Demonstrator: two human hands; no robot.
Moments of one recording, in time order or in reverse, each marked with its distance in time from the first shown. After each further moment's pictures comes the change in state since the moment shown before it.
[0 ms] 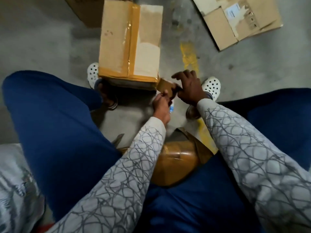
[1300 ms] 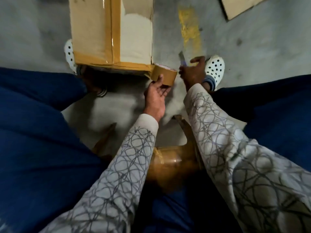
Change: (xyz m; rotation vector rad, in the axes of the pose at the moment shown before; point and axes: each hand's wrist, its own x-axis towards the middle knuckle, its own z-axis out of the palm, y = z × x) left_hand 0.013 0.012 -0.001 -0.097 -0.065 -0.100; right_hand 0.046 0.042 0.056 0.781 0.372 0.816
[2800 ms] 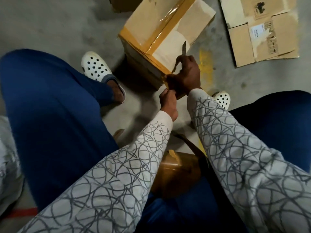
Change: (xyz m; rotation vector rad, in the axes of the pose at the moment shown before) left_hand 0.001 0.036 -0.006 -0.010 0.104 0.147; right_hand -0.070 -0.104 0.056 -0.574 -0.300 -0.699
